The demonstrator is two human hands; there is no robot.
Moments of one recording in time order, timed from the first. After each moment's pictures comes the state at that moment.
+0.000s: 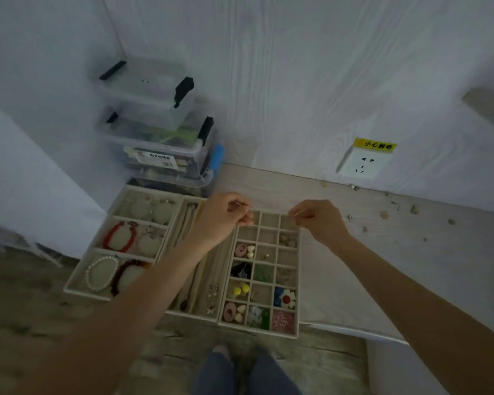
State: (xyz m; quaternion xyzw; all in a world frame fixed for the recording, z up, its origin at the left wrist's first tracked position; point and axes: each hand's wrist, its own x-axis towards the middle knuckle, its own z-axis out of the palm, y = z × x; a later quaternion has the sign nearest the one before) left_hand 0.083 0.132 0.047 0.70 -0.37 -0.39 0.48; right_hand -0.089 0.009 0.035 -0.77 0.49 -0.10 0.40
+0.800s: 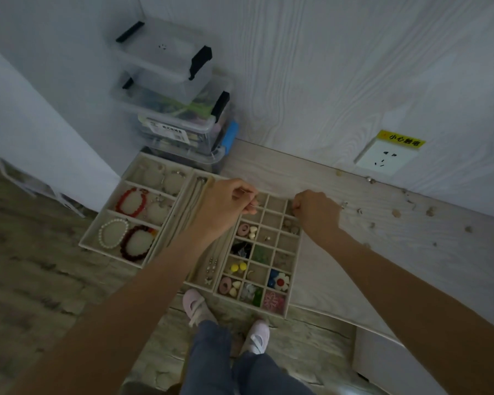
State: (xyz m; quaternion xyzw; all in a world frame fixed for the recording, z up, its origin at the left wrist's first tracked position) left_hand 0.067 0.144 0.054 0.72 -0.32 -0.37 0.50; right_hand -0.067 0.009 0.021 -0.88 0.45 0.09 0.11
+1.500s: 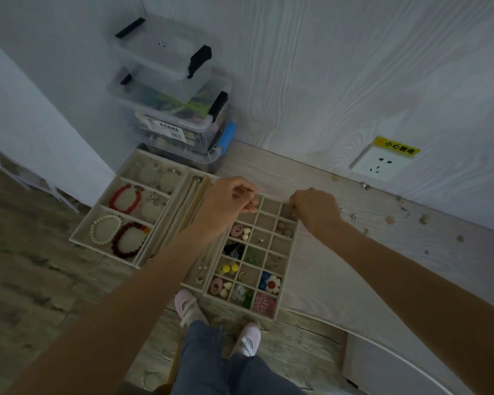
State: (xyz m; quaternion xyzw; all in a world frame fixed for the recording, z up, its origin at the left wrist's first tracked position) left_hand 0.059 0.137 0.058 0.71 -0.30 -0.38 0.51; right_hand -0.069 -0.009 0.033 -0.95 0.28 0.13 -0.02
